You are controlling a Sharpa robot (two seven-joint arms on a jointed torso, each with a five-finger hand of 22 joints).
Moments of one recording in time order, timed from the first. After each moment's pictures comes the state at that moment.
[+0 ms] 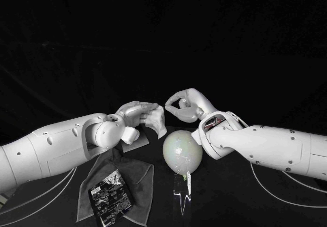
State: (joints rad) left arm 1.31 -0.67 -0.06 1.32 0.07 -0.09 0.14; left_hand 1.31 -0.06 0.72 0.04 0.05 0.95 0.15 0.42 0.37 1.31 0.09 0.11 0.07 1.23 0.04 0.27 0.47 0.17 1.16 0.14 0.25 0.08; right arm 1.38 -0.66 -0.17 1.56 -0.99 -0.82 -0.05; right_hand 1.27 -0.16 0.52 0.09 0.05 0.96 0.11 0.36 0.39 1.46 0.03 1.37 1.31 1.47 -0.03 1.55 1.31 0.06 1.38 0.07 1.27 1.31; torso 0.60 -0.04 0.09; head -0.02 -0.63
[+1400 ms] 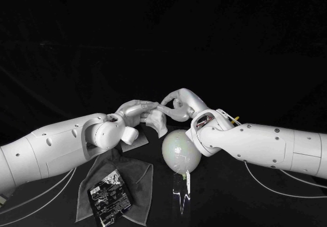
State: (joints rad) left arm 1.31 -0.67 -0.07 1.33 0.04 -0.08 0.18; left_hand 1.31 -0.07 0.72 0.04 0.04 0.95 0.16 0.42 0.38 1.31 0.09 0.11 0.07 1.23 0.04 0.27 0.47 0.17 1.16 0.14 0.25 0.08; right arm 1.37 -0.59 -0.17 1.50 -1.13 -0.80 -0.18; right_hand 1.25 -0.14 0.41 0.17 0.05 1.01 0.10 0.33 0.38 1.45 0.03 1.35 1.31 1.47 -0.02 1.54 1.31 0.08 1.38 0.09 1.27 1.31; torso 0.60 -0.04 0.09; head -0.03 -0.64
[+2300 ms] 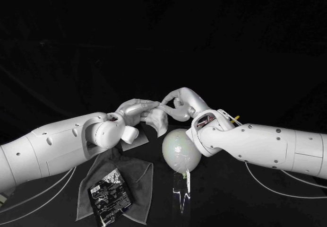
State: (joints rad) left arm 1.31 -0.67 -0.07 1.33 0.03 -0.08 0.18; left_hand 1.30 -0.07 0.72 0.04 0.05 0.94 0.15 0.41 0.38 1.31 0.09 0.11 0.07 1.23 0.05 0.27 0.47 0.16 1.16 0.14 0.25 0.08; right arm 1.37 -0.60 -0.17 1.51 -1.12 -0.83 -0.16; right_hand 1.33 -0.08 0.48 0.14 0.05 1.05 0.08 0.35 0.39 1.47 0.00 1.44 1.31 1.47 -0.05 1.57 1.31 0.06 1.45 0.06 1.37 1.31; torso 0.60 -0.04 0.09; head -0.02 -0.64
